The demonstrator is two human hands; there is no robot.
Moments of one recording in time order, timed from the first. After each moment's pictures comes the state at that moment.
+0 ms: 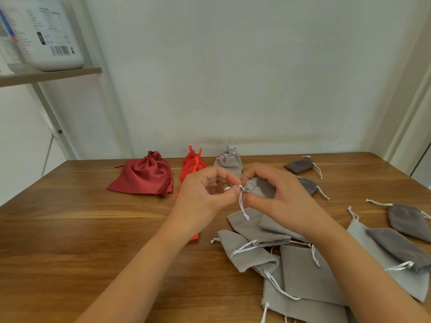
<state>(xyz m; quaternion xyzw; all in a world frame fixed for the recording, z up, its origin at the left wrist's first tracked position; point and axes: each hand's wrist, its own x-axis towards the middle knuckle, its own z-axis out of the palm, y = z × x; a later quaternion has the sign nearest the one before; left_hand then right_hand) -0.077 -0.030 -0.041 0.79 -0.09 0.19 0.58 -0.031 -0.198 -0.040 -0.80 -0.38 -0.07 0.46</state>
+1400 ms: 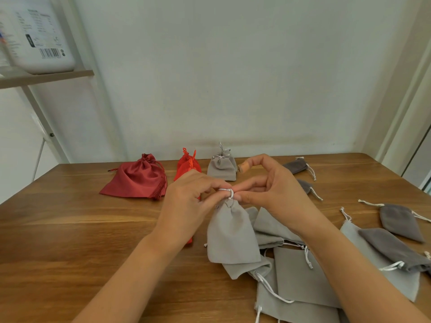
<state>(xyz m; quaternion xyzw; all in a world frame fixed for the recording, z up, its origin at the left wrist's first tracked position) -0.072 -0.019 -0.052 0.85 -0.18 0.39 0.31 -0.030 -0.198 -0.035 -0.68 -0.29 0.08 0.67</state>
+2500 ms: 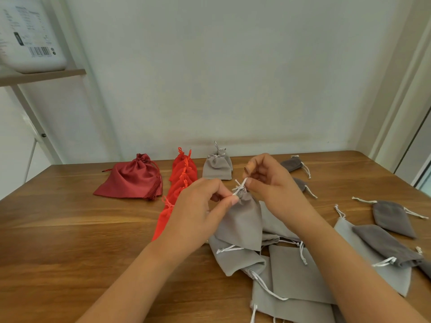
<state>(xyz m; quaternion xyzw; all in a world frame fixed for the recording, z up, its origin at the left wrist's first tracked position) -0.082 -0.040 -0.054 0.88 -0.12 0.25 0.39 -0.015 -0.199 -0.046 -0.71 -0.27 -0.02 0.65</state>
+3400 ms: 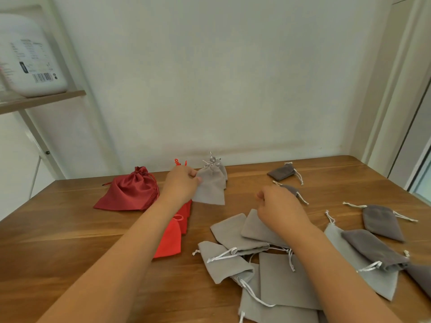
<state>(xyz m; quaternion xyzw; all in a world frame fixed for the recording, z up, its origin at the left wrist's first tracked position) 0.011 -0.006 -0.040 0.93 0.09 0.16 0.31 0.004 -0.218 -0.057 -0.98 -0.12 -0.02 0.19</state>
